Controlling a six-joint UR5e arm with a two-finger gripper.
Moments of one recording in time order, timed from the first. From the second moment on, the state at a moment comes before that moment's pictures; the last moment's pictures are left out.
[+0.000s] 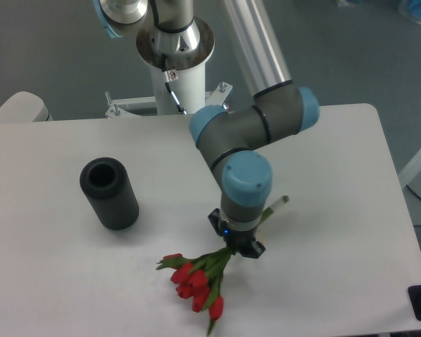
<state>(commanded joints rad) 2.45 -2.12 -1.35 -1.20 1.53 1.22</state>
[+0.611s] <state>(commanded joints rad) 2.54 -2.14 -1.23 -1.30 1.54 1.42</state>
